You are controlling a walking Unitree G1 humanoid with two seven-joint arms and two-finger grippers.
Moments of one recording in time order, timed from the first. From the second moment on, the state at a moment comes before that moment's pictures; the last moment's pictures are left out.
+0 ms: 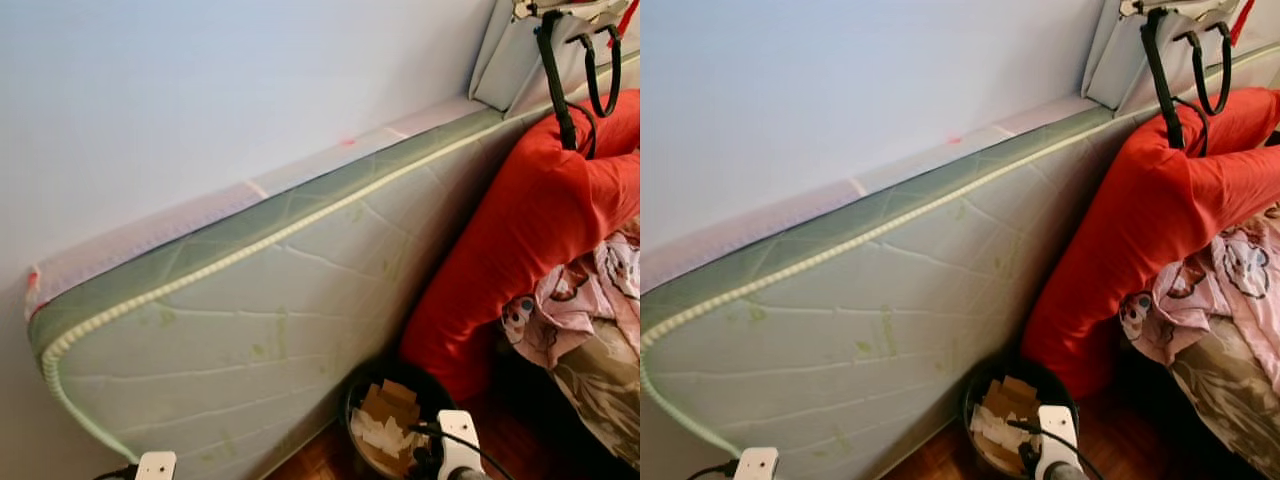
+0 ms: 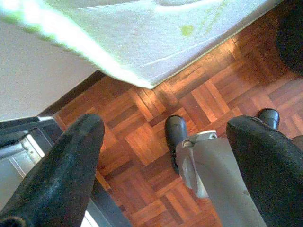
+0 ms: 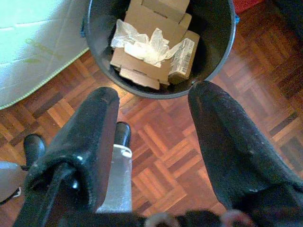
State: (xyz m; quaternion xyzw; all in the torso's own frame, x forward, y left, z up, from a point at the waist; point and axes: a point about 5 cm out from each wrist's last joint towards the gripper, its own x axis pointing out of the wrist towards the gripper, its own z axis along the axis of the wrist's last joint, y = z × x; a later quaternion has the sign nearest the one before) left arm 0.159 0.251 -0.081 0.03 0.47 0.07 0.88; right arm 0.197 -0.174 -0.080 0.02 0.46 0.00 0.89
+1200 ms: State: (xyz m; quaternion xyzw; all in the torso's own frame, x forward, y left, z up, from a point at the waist) left arm 0.157 0.258 -0.080 0.04 0.47 0.07 0.88; right arm 0.197 -0.160 -0.081 0.03 0.46 0.01 0.89
